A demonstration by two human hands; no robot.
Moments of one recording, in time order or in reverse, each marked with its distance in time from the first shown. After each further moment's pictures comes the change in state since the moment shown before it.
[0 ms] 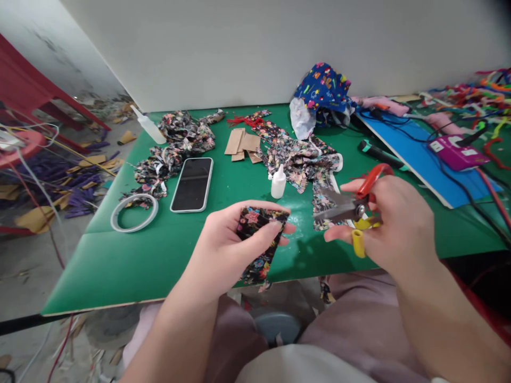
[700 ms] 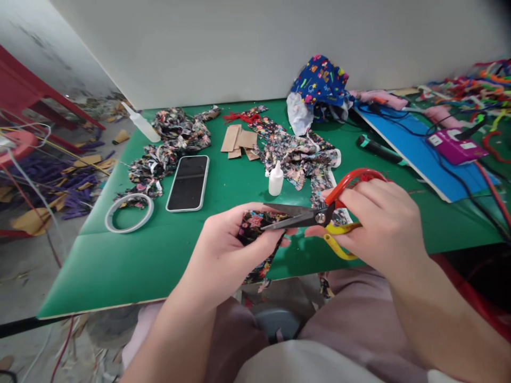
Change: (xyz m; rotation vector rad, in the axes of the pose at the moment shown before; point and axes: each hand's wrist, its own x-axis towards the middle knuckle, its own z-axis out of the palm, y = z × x) left_hand 0.000 -0.005 -0.001 0.165 -0.022 0.052; right_hand 0.001 -0.006 0.003 -0.143 0.018 -0.212
